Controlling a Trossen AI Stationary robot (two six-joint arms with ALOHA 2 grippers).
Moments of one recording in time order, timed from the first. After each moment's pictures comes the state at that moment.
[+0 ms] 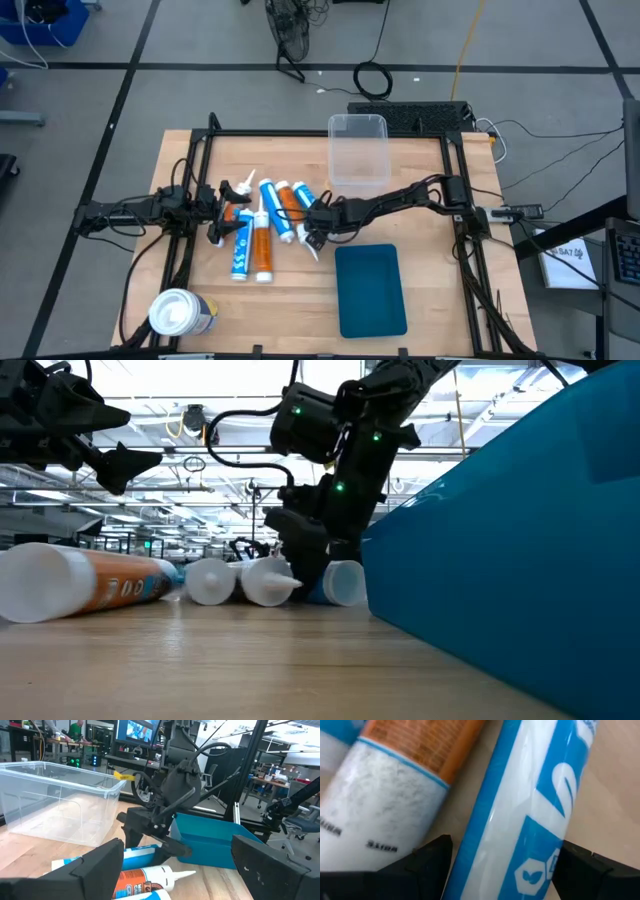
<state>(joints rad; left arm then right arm) 0.04 0.03 0.01 0.06 0.09 -0.21 0.05 2.13 1.43 -0.46 0.22 0.65</state>
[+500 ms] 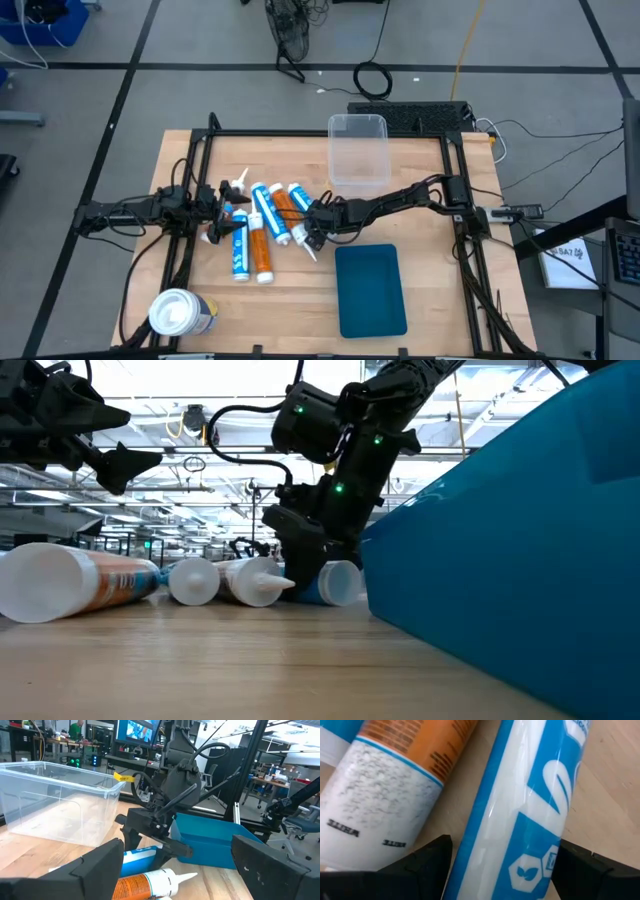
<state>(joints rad) 0.04 0.03 0.01 0.06 0.09 -0.21 0.05 2.13 1.41 -0.40 0.22 0.62</state>
